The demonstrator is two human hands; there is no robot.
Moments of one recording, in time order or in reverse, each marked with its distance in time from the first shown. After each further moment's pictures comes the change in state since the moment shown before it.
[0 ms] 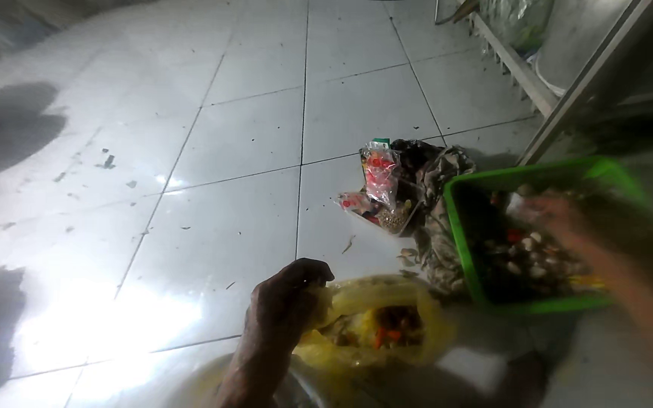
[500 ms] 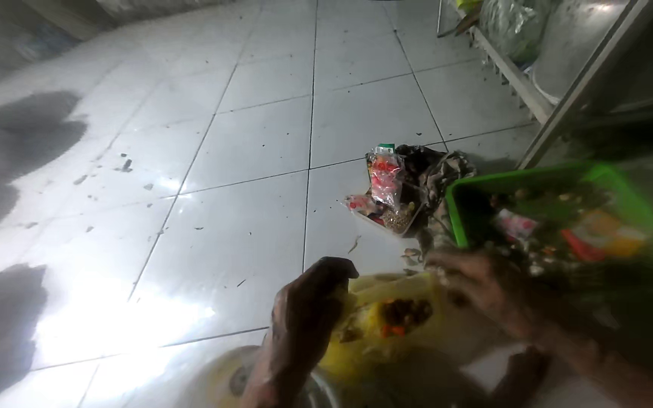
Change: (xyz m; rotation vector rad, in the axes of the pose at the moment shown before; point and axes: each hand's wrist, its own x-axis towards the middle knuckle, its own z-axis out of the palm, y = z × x) left_hand -0.014 0.031 0.006 0.140 0.004 0.078; right_hand -0.101 -0.124 0.045 0.220 -0.125 -0.633
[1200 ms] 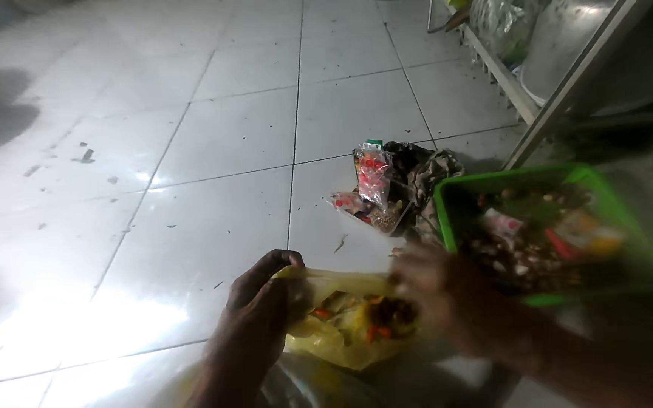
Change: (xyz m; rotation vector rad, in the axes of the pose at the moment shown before) left_hand 0.011 -0.037 -0.004 -0.700 0.018 -0.186; right_hand 0.017 -0.021 0.021 -0.188 0.067 -0.173
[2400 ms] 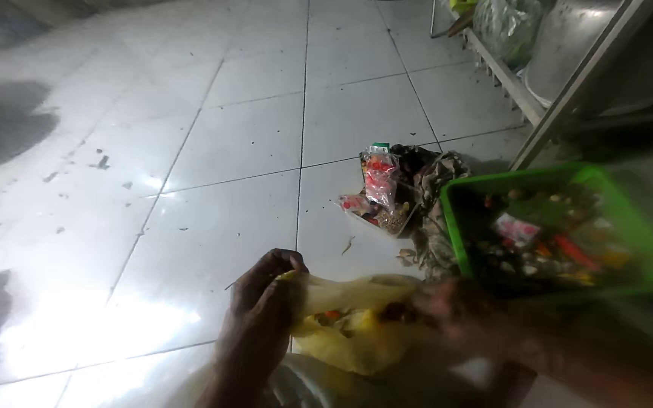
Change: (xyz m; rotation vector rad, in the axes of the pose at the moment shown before) left_hand 0.001 0.002 -0.006 0.092 0.032 0.095; right_hand -0.032 0.027 0.018 0.061 -0.254 -0.118
